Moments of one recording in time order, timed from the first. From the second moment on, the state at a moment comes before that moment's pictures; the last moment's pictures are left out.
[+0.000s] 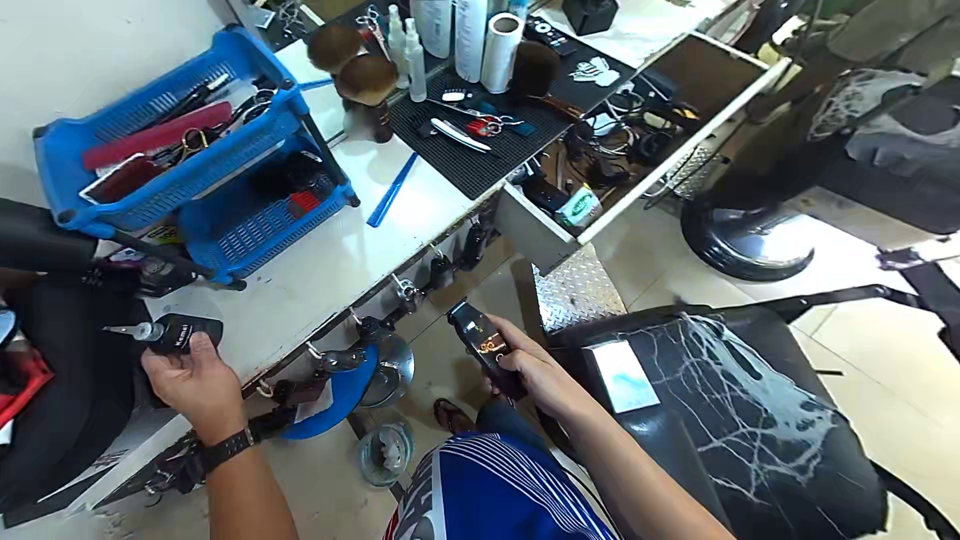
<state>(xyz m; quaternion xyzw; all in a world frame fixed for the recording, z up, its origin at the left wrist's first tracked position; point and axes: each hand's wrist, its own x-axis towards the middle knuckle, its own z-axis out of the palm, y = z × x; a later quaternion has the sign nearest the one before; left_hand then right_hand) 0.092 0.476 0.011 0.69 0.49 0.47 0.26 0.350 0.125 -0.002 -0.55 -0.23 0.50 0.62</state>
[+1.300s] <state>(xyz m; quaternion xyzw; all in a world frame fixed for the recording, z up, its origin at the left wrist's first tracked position) 0.189 0.202 -0.045 0.94 0.10 0.23 0.23 0.308 -0.047 -0.017 -0.85 -0.52 0.04 0.10</state>
